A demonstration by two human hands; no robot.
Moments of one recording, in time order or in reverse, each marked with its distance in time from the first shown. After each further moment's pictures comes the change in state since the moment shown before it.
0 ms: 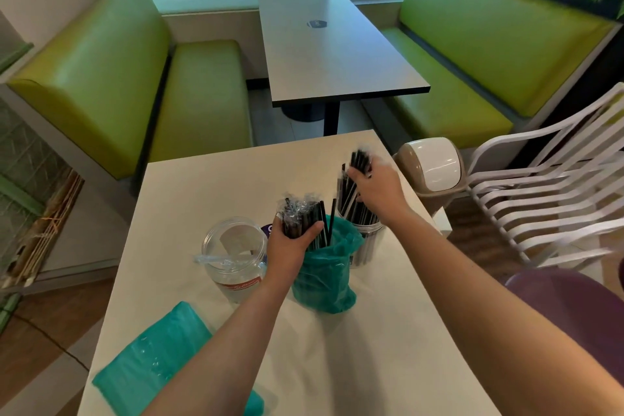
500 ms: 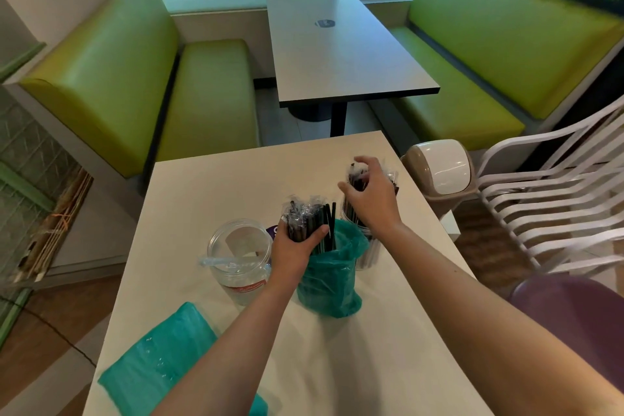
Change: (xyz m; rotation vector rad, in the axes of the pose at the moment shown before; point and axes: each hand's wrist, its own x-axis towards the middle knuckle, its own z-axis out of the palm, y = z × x) left_hand 0.005 -0.002 -0.001 0.029 0.014 -0.035; right_hand 0.000 0.021 0.029 0.036 0.033 -0.036
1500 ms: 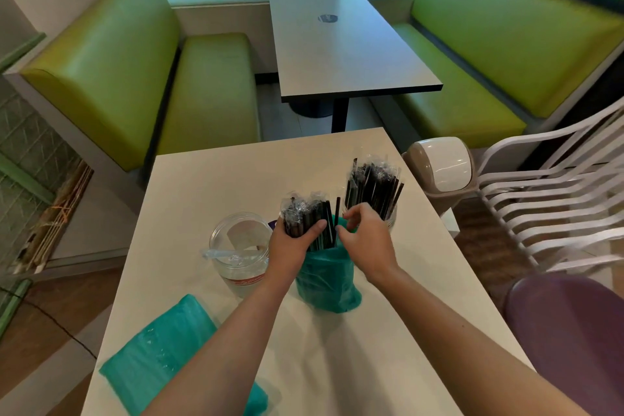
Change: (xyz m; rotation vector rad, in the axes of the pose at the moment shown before) left_hand -0.003 -0.001 -0.009 -0.040 -0.016 -0.008; right_hand -0.070 0.014 0.016 -0.059 -0.089 0.082
